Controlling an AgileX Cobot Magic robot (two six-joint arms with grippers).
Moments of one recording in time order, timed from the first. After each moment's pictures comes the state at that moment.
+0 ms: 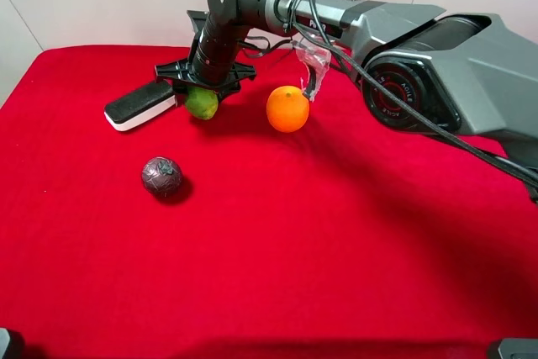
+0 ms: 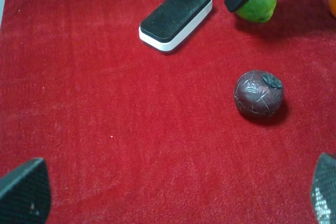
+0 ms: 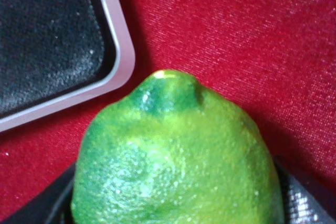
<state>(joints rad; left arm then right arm) 0.05 0.00 -0.50 -0.16 1.07 0.22 0.74 2.64 -2.30 0.24 0.88 0.25</state>
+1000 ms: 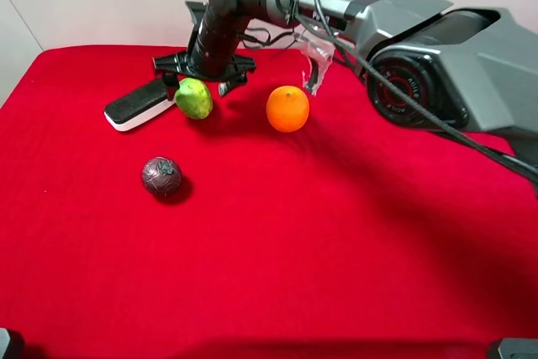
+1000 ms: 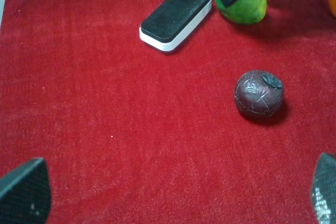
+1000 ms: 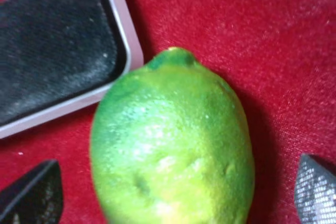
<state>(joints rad) 0.05 0.00 -0.50 -0.16 1.07 0.22 0.74 2.60 -2.31 0.23 0.90 0.25</state>
